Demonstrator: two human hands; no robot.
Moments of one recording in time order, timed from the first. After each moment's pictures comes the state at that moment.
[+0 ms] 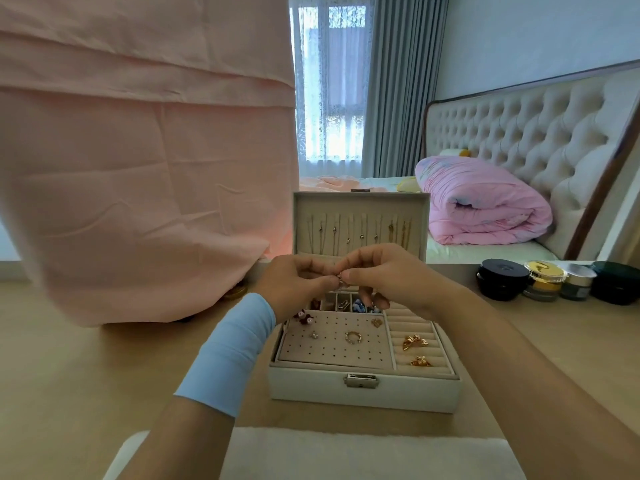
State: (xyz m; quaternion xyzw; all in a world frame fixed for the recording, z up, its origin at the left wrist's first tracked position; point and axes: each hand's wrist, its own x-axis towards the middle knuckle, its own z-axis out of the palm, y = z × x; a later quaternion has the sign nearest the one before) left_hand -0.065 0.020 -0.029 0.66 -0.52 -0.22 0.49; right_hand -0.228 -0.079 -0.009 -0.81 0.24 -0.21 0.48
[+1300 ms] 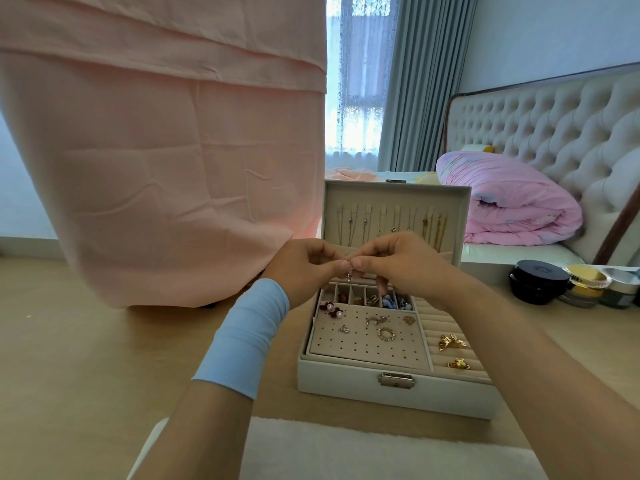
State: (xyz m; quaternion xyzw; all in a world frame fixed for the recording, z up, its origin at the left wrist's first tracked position) left_hand -0.032 0.024 -0.034 0.66 -0.54 -0.16 0.50; right_hand -0.195 -0.077 -0.011 -0.84 0.24 -0.23 0.42
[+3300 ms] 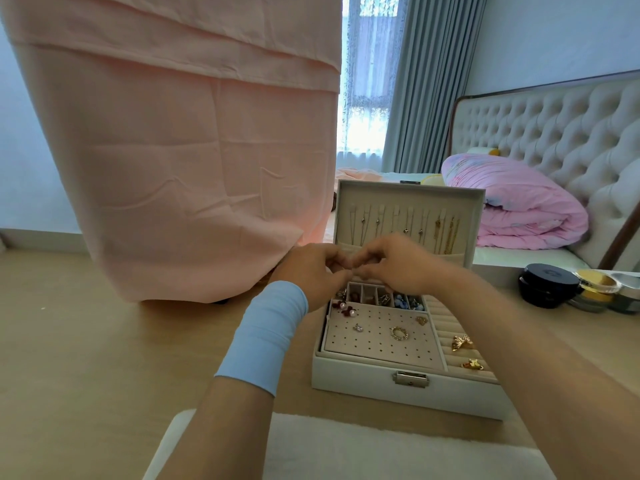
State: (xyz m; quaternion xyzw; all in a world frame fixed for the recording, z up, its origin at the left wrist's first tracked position) left_hand -0.027 0.031 -0.036 0.74 -0.56 -0.07 0.38; right_hand -0.163 -0.087 -0.014 -0.92 0.26 -0.14 0.25
